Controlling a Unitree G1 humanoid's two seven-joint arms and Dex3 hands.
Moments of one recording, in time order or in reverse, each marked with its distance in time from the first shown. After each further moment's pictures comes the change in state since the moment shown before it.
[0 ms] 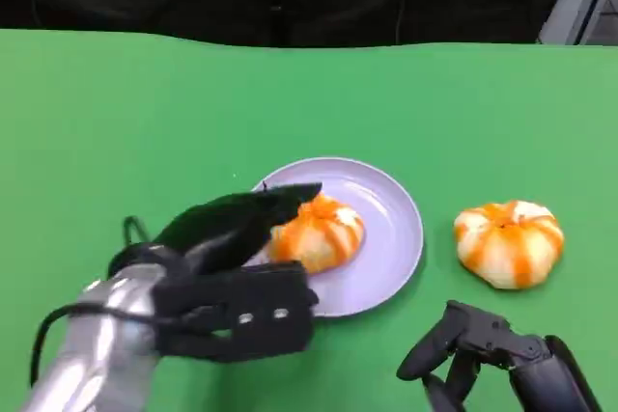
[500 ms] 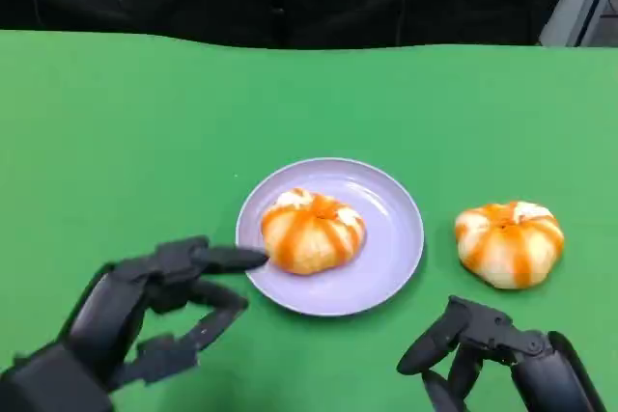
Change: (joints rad) left arm 0.409 -0.088 0.274 -0.066 -0.527 -0.362 0.070; right arm 0.002 0.005 -0.007 -0.020 0.011 0.011 0.002
